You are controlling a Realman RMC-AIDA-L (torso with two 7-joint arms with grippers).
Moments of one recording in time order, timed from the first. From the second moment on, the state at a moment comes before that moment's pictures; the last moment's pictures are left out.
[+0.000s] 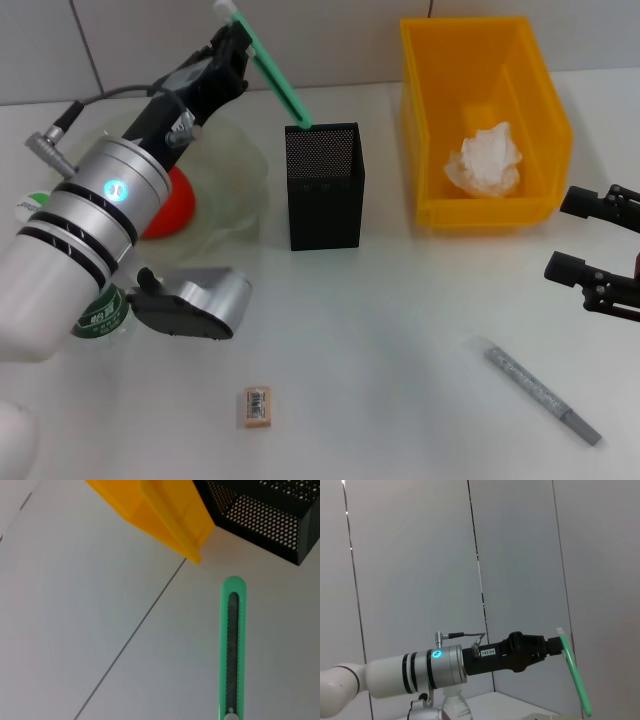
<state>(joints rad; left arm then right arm) -0.30 -2.08 2.05 1.05 2.89 -0.48 -0.71 0.15 2.08 -0.65 -0.90 -1.61 -1.89 1.25</state>
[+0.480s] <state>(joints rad) -0.31 -2.08 2.10 1.01 2.89 -0.53 -0.69 0.16 2.08 -0.65 -0.89 -1.61 -1.89 1.26</state>
